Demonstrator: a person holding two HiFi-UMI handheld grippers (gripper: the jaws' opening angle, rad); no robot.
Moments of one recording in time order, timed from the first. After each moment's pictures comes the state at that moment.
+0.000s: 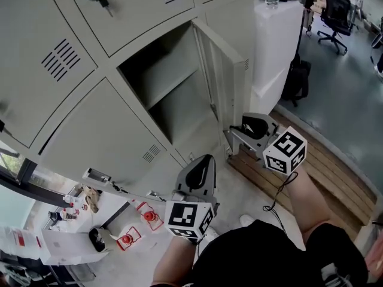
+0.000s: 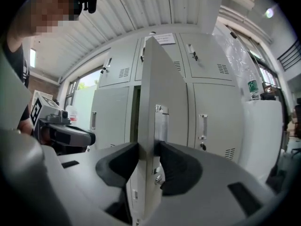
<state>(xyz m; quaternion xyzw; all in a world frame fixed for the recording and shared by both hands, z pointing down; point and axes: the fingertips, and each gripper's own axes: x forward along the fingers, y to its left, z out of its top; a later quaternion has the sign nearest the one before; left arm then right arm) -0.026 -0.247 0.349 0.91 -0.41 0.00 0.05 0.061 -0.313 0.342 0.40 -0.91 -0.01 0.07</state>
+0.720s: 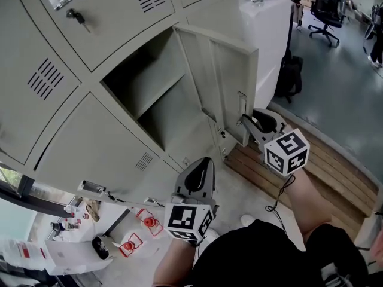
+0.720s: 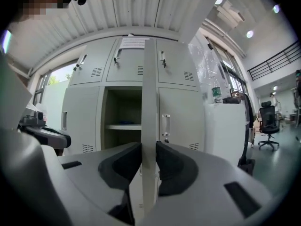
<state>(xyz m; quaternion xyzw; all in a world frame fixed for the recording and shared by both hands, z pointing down) 0.000 -0.250 0.354 0.92 -0.39 0.01 0.05 0.142 -0.326 0.342 0.55 -0.83 0.02 0.05</state>
